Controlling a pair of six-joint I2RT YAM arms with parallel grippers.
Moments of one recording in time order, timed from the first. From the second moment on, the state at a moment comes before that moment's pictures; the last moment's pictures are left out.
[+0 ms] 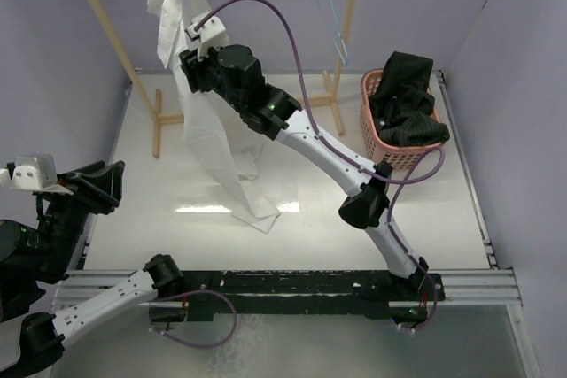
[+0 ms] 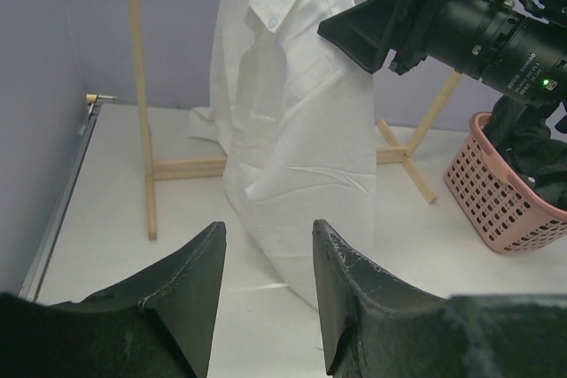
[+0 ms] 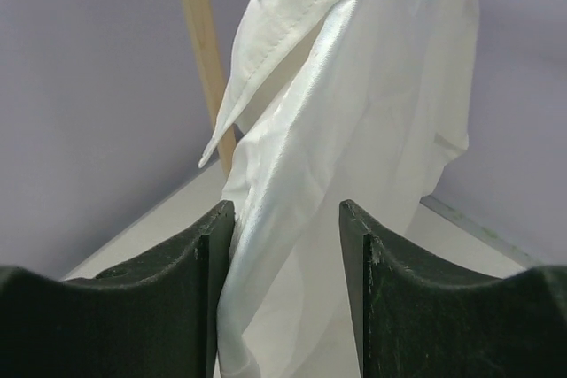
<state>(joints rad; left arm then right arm) -0.92 0.38 1.32 -0.86 -0.78 -0.17 0.97 2.26 2.60 -0.30 0.27 -0.02</state>
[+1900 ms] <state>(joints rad) -0.92 0.38 1.16 -0.83 -0.71 -0.21 0.92 1.82 1.93 0.26 0.50 -0.13</state>
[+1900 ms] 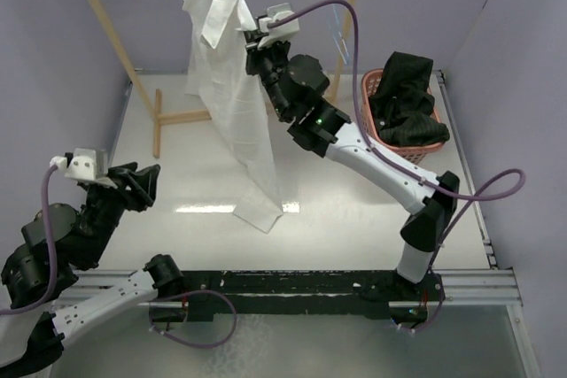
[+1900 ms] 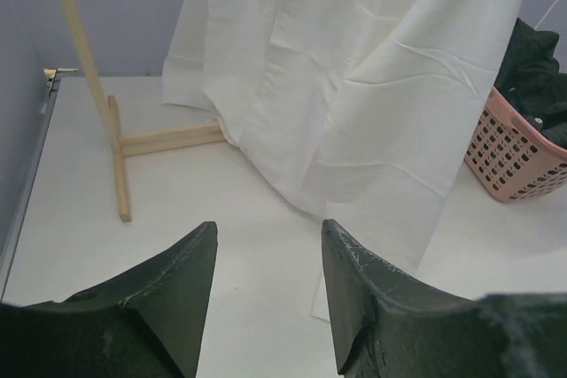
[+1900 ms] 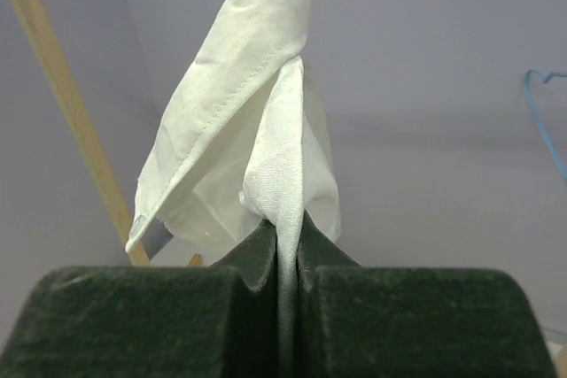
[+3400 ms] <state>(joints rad) -0.90 1.03 1.10 0.04 -0.29 0.35 0.92 0.63 1.03 -0.24 0.12 0.25</state>
